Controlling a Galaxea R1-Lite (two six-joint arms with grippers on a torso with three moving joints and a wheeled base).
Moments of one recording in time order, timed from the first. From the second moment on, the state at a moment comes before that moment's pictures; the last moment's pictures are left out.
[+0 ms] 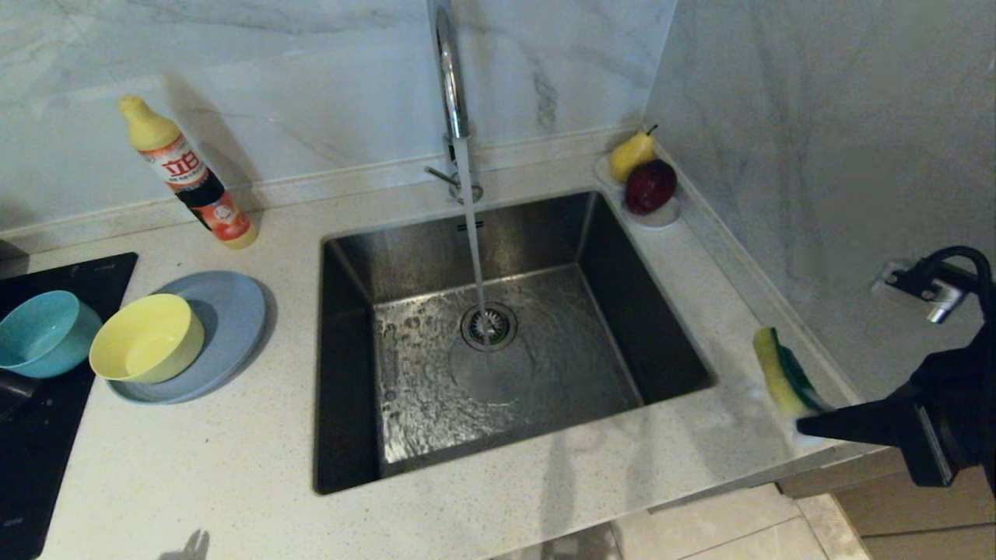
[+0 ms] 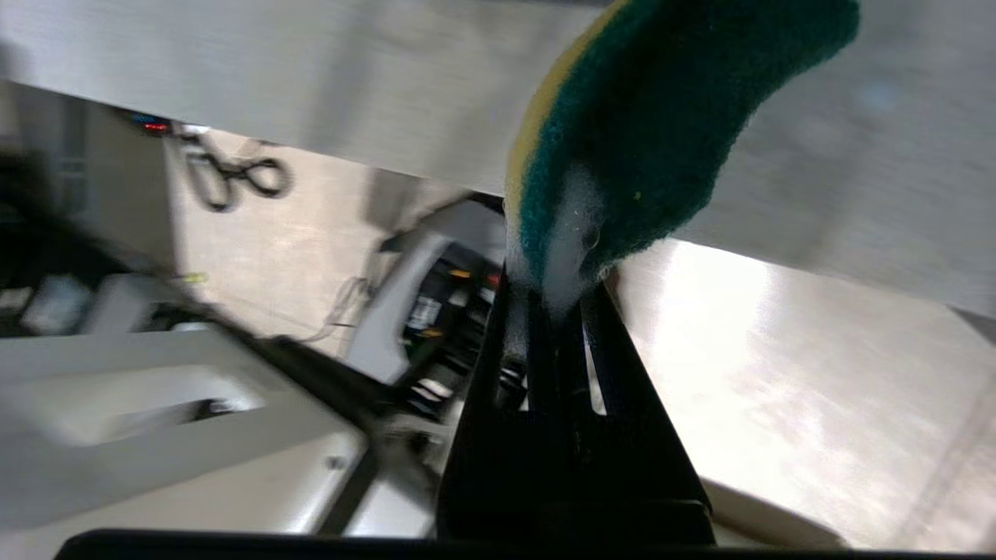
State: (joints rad) left arm 0.00 0.00 0.00 -0.12 0.03 -0.03; right arm 0.31 1.29 -1.03 0.47 0.28 0.00
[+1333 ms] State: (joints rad) left arm 0.00 0.00 0.00 -0.12 0.03 -0.03; right arm 0.27 1.57 -0.88 0.10 -0.17 -0.28
